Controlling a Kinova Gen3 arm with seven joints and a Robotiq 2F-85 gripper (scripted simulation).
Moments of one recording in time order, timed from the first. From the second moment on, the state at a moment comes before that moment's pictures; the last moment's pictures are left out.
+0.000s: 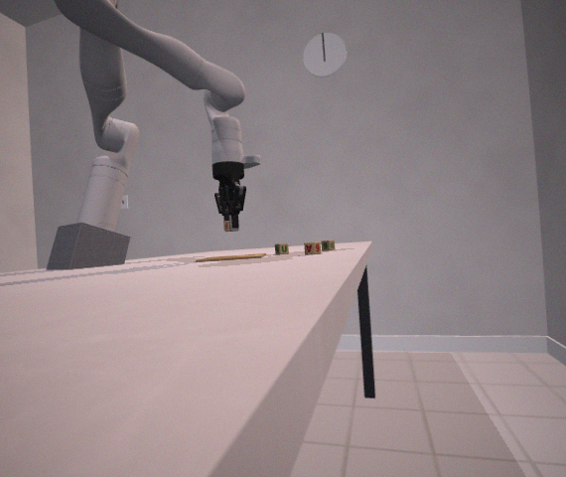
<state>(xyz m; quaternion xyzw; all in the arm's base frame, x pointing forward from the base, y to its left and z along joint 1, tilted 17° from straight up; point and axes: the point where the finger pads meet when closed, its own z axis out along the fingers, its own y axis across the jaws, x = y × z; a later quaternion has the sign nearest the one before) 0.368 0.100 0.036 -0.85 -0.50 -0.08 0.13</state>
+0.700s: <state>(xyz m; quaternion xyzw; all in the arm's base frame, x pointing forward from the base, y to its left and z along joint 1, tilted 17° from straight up) 0.374 0.083 0.072 -0.86 -0.49 -0.09 0.12</state>
